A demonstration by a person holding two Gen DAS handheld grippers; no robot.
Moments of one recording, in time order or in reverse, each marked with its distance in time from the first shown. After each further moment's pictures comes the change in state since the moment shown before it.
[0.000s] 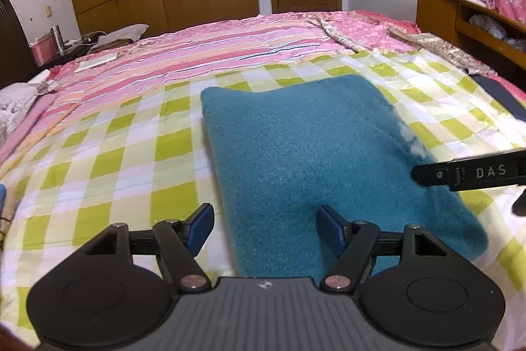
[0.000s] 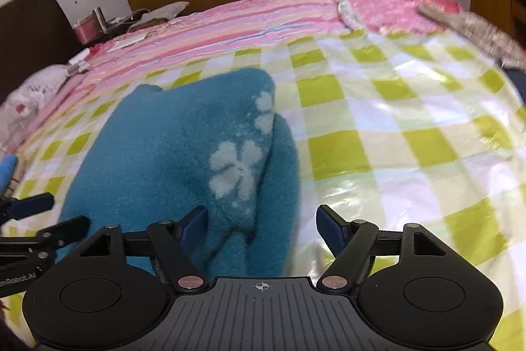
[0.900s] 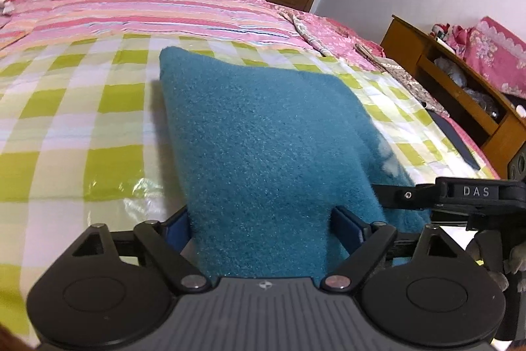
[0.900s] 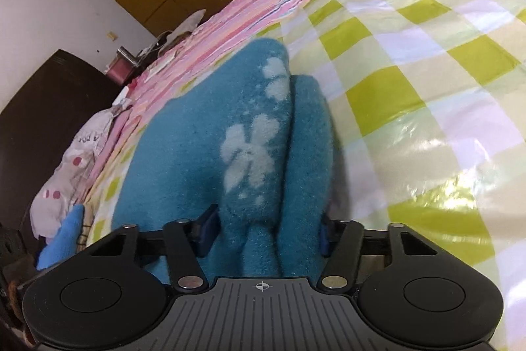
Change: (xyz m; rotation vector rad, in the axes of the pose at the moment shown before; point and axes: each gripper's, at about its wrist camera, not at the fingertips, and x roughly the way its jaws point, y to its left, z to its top) left arm 0.026 0.038 -0.013 -0.227 0.053 -0.311; right arm 0.014 -0.019 -0.014 0.258 0.065 0.272
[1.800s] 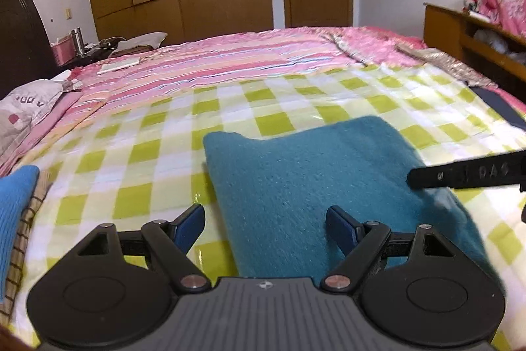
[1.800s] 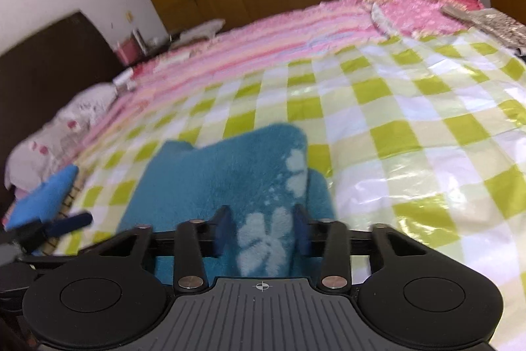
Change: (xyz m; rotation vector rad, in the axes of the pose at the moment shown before) left arm -0.066 -0.040 -0.025 0.208 -0.109 0.358; right arm -0.038 0.081 -0.035 -0.273 -0.076 -0.169
